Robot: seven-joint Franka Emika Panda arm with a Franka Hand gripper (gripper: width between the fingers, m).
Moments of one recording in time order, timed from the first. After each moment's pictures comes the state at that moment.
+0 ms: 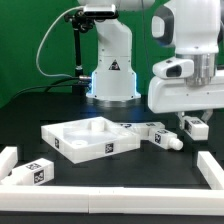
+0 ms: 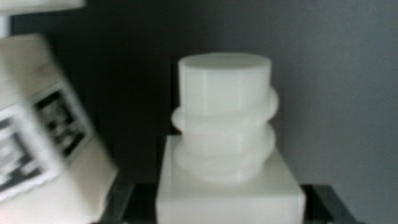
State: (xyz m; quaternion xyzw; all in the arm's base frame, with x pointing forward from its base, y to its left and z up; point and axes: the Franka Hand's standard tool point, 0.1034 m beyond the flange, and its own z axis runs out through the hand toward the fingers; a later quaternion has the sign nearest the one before) arm 0.402 0.165 0.027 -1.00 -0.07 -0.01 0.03
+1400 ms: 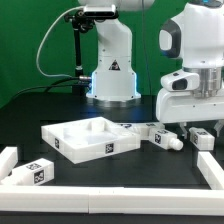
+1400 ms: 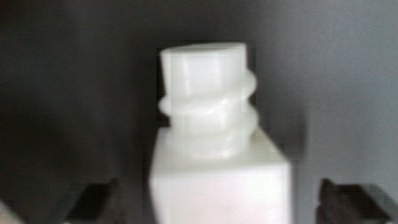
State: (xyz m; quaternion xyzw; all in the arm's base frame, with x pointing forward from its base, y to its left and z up) arm 0.398 0.173 0.022 -1.00 -0.03 0.02 0.04
